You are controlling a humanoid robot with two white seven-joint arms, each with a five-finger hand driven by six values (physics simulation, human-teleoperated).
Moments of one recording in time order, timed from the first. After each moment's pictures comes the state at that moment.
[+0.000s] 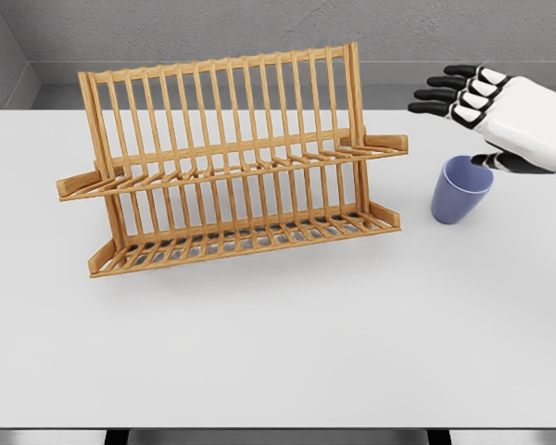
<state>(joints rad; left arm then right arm) -0.01 0.00 -0.14 -0.09 -0.02 0.06 -0.16 -0.43 -1.04 0.35 -1.75 0.39 -0.61 0.10</state>
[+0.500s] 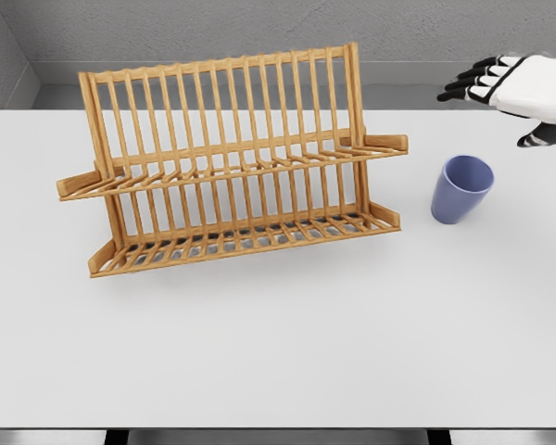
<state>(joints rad) -0.01 0.00 -0.14 -0.09 -0.02 0.06 -0.16 -0.74 -1.00 0.51 -1.56 0.35 -0.54 0.57</state>
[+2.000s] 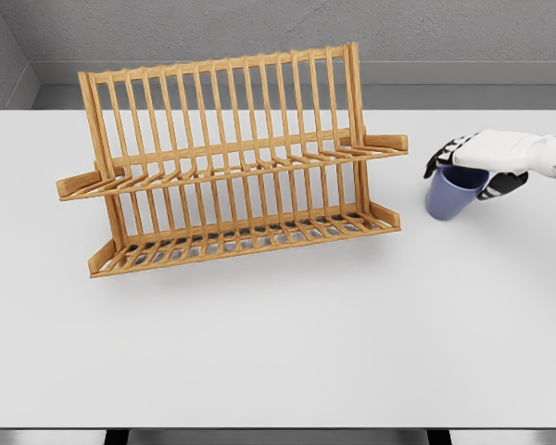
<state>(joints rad) -0.01 0.00 -0.14 -0.09 -0.02 0.06 -0.16 -0.81 -0.87 0.75 -1.27 0.37 -0.52 0.61</state>
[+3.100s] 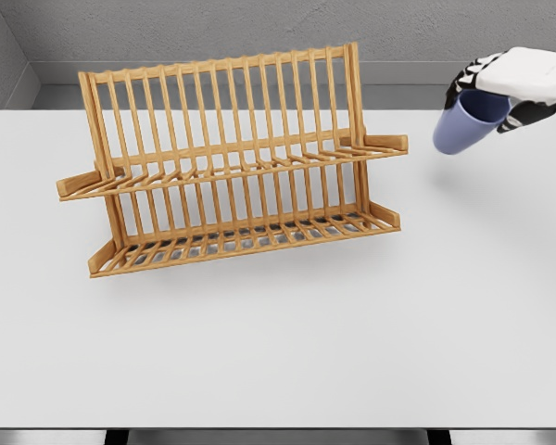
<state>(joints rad) -0.01 0.00 -0.14 -0.09 -0.02 0.06 -0.16 -0.92 -0.87 0.63 -1.30 0.36 -0.52 0.61</state>
